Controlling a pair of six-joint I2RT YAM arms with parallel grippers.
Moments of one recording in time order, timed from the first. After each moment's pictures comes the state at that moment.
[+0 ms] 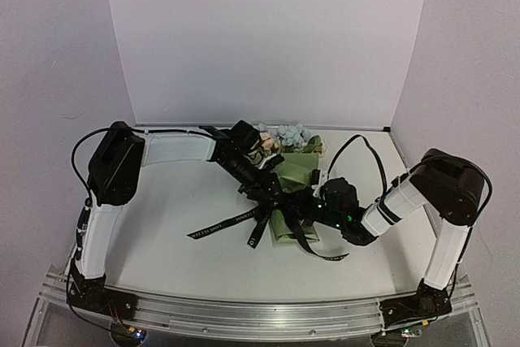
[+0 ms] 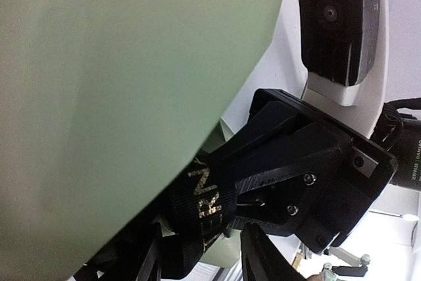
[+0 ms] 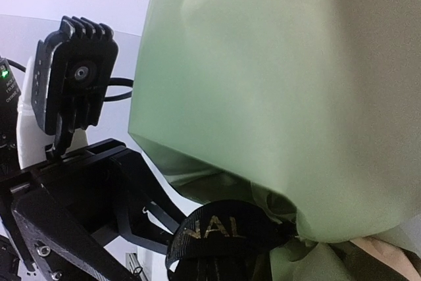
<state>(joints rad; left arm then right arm) -0.79 2.23 1.78 -0.59 0.83 -0.41 0.80 1.87 0.64 0.93 -0.06 1.20</state>
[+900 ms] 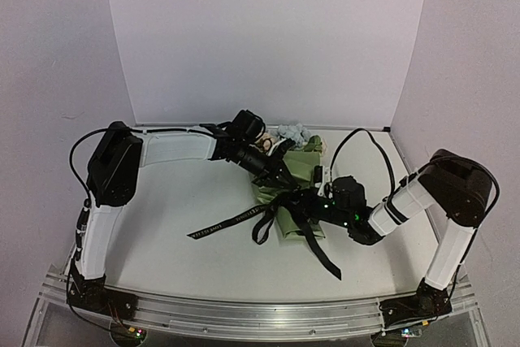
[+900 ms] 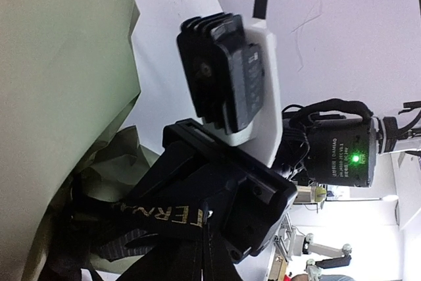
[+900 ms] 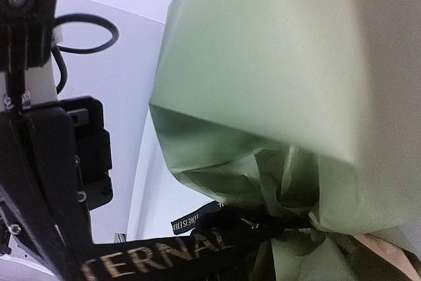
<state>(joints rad) -0.80 2.22 1.80 -0.35 0.96 -0.55 0.76 1.82 0.60 0.94 -0.16 1.07</state>
